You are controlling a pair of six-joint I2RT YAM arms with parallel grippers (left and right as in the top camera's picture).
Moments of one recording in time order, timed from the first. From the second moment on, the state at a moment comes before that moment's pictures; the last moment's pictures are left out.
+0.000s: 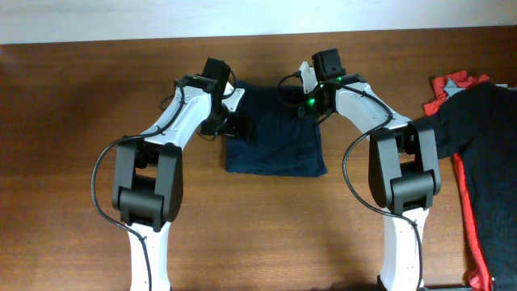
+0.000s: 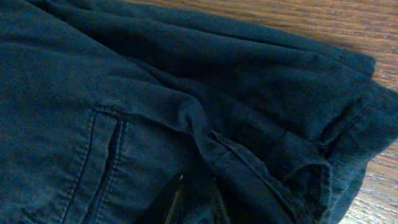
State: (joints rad) left arm -0.29 2.25 1.76 -0.93 0.29 0.00; right arm 0.20 2.28 1.69 -0.57 -0.31 0.09
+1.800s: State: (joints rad) left arm 0.43 2.26 2.13 -0.96 0.32 -0.33; right arm -0.02 1.95 2.28 -1.41 -0.26 0.08
